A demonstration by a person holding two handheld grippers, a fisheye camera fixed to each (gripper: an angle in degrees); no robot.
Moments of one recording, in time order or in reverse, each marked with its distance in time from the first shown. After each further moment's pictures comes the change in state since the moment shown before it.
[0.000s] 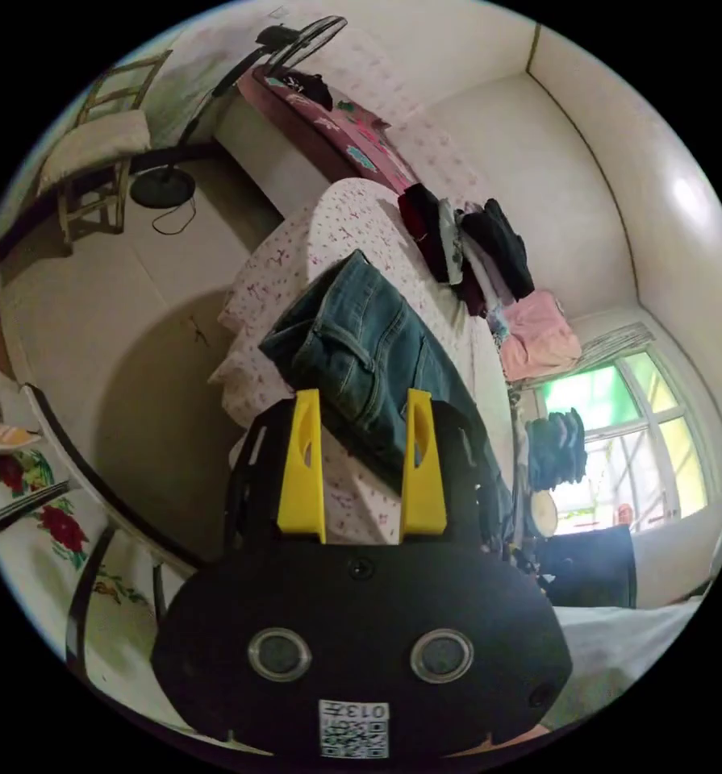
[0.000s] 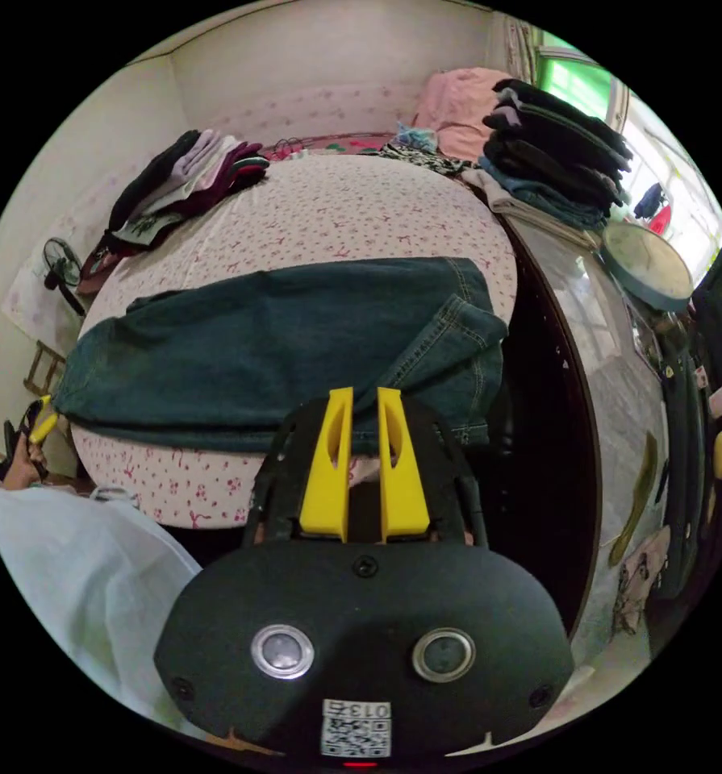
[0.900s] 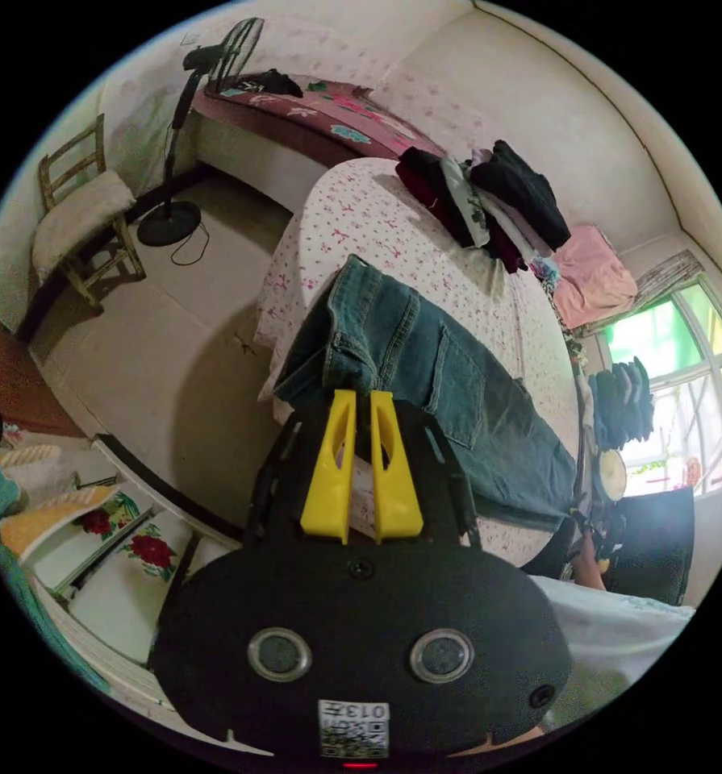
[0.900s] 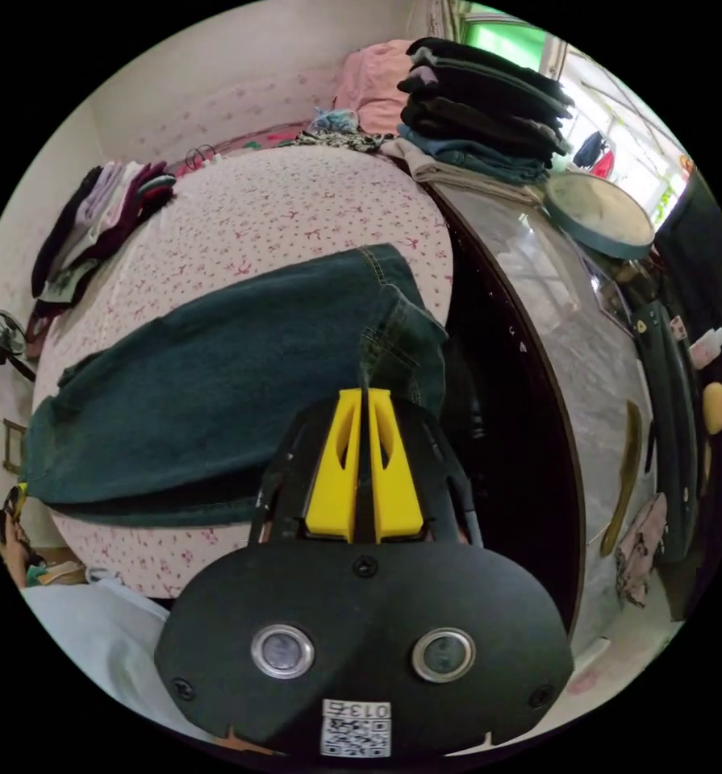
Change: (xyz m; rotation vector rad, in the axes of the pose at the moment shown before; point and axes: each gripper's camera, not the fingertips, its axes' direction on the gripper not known) left arm 0.035 -0.067 -0.023 -0.125 -0.259 0.164; right arm 0.101 -0.010 0.041 -0.052 0.128 0.215
